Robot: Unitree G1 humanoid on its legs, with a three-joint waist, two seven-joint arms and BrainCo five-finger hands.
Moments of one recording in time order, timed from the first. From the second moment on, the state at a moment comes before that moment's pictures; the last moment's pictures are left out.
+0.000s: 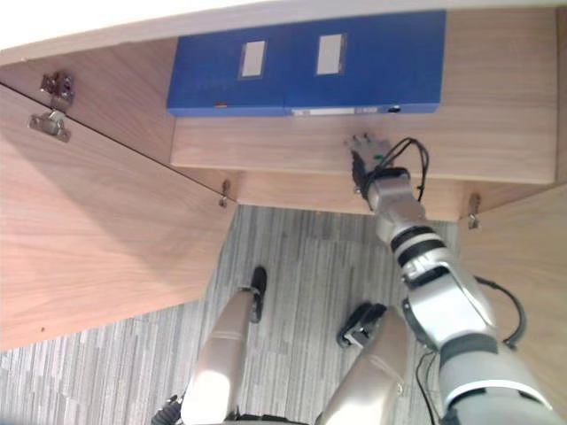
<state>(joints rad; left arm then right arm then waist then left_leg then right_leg) 0.16 0.05 0.15 1.03 -0.32 -0.10 0.09 -0.99 -0.50 0.52 0.86 -0.93 0.13 0.02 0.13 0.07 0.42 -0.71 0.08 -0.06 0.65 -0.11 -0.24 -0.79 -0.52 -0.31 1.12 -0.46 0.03</state>
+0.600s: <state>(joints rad) 0.08 0.09 0.20 1.02 -0.23 -0.11 0.09 -0.42 -0.12 0.29 1.25 -0.52 0.06 0.08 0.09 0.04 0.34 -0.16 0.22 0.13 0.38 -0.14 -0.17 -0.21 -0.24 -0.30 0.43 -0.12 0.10</state>
